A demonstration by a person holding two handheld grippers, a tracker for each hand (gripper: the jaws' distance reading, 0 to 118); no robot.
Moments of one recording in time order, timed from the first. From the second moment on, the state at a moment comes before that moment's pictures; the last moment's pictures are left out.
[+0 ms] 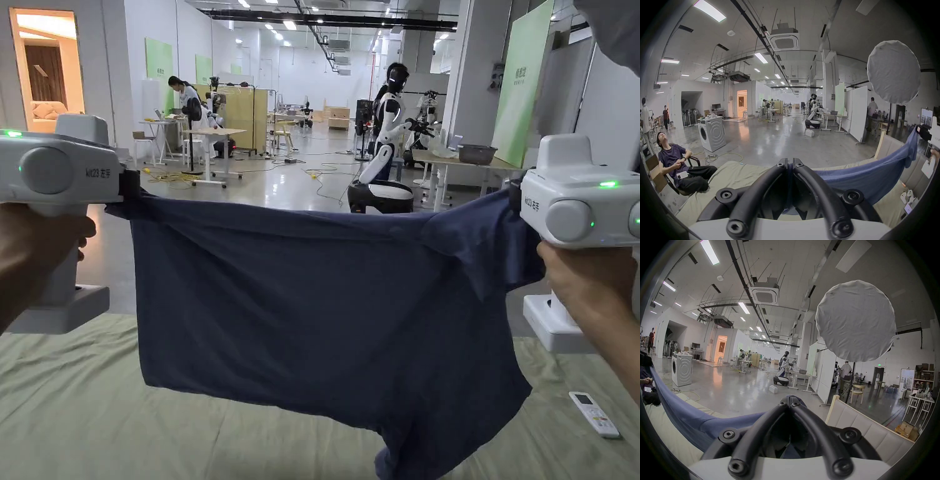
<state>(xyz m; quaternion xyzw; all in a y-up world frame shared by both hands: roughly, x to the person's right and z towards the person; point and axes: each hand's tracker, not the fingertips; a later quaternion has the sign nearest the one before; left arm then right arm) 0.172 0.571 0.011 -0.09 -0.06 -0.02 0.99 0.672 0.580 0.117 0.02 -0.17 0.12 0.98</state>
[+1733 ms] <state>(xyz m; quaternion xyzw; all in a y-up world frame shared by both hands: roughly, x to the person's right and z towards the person) 0.100 0.132 0.331 -0.48 -0.05 0.02 0.88 0.629 0.150 0.457 -0.42 -0.13 0.04 0.90</state>
